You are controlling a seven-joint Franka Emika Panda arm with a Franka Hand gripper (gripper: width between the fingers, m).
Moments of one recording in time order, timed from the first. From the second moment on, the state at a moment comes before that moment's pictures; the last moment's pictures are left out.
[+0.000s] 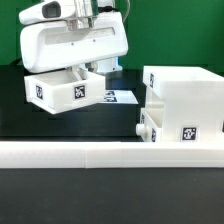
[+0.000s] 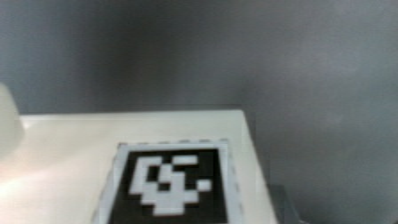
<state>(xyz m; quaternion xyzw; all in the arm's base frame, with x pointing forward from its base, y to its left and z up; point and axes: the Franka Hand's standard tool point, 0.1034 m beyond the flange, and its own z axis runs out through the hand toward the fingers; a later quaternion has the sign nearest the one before) 0.489 -0.053 0.064 -0.95 -0.30 -0.08 0.06</state>
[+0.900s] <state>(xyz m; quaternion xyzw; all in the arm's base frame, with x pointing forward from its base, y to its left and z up) 0.497 -0.055 0.058 -0.80 -0.60 -0.07 0.03</state>
